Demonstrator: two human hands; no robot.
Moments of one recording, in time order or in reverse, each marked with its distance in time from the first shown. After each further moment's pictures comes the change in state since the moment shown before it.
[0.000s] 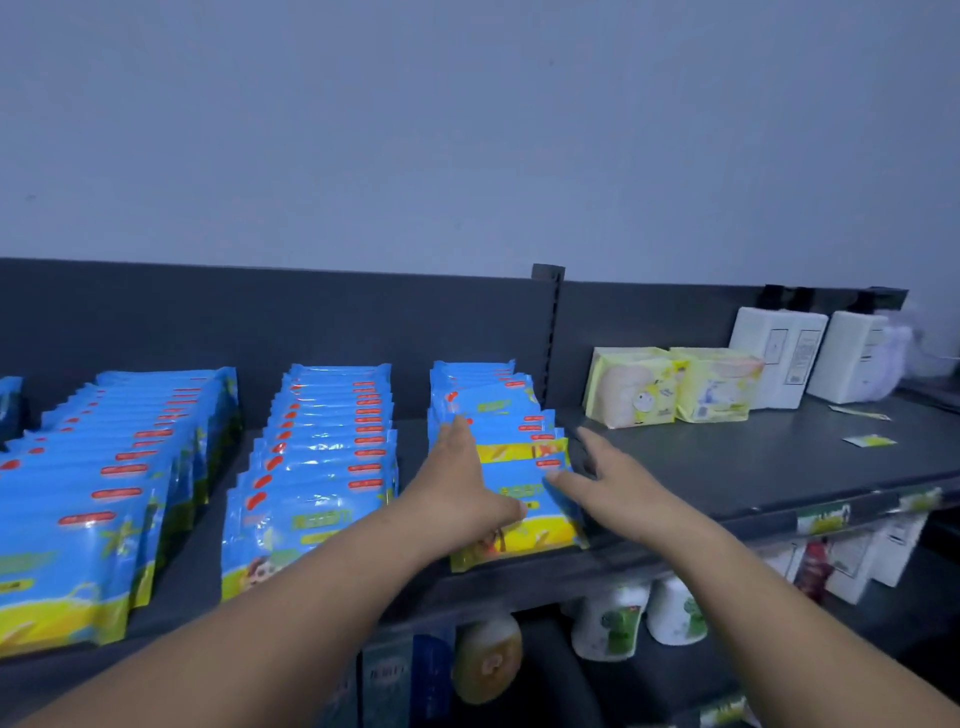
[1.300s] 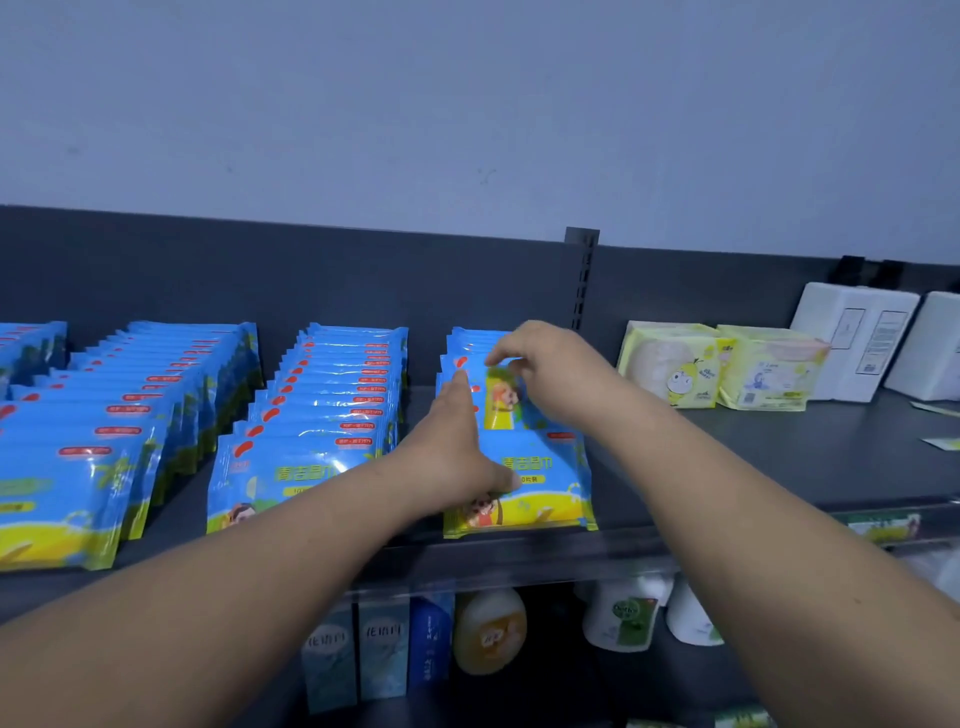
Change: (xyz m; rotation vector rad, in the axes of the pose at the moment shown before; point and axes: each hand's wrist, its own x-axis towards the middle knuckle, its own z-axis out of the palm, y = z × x) left_hand 0.028 -0.017 0.012 0.114 0.013 -0.072; right_hand 0.060 -0.067 -0.005 -0.372 0.042 -0.506
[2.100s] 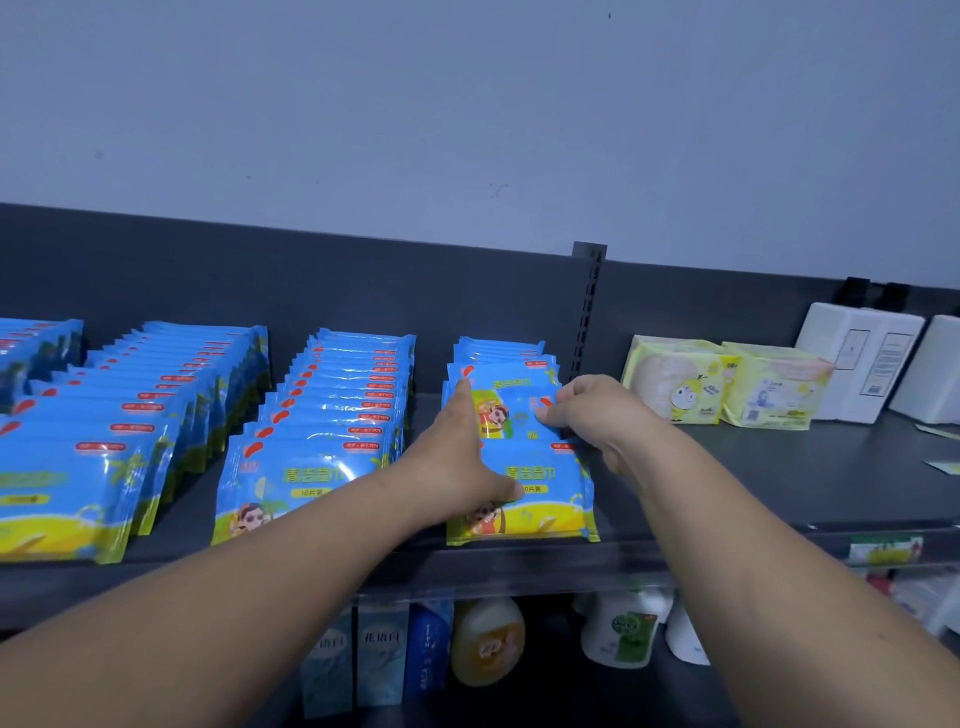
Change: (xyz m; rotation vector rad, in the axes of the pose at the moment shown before) left_hand -0.006 -0.001 0.000 -0.142 -0.004 0.021; right_hand -0.019 0.018 0.008 0.739 0.009 0.638
